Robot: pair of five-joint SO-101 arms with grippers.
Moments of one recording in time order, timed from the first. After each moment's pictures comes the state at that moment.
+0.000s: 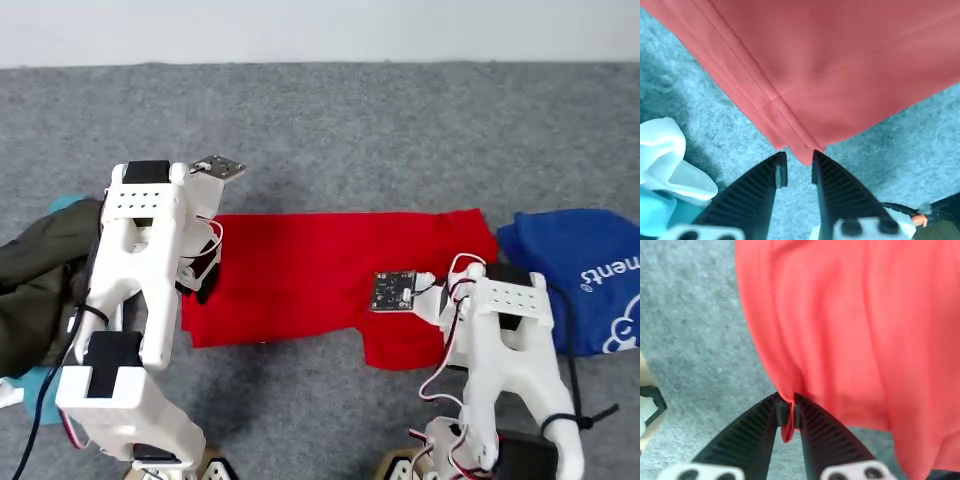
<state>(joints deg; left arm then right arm) -3.9 10.7 5.7 99.3 -18.3 6.9 -20.5 50.8 69.1 88.5</state>
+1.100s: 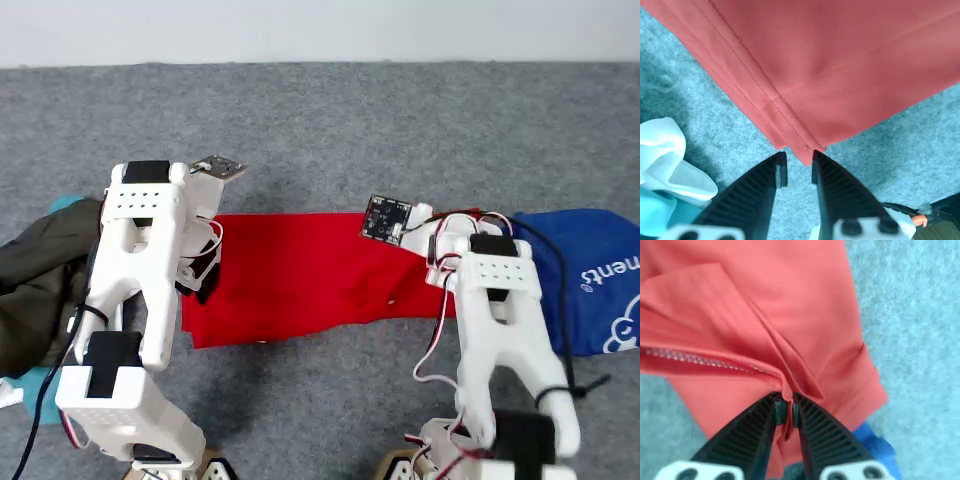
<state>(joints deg) -3.9 10.7 5.7 99.3 -18.3 1.5 -12.4 39.9 44.1 72.7</state>
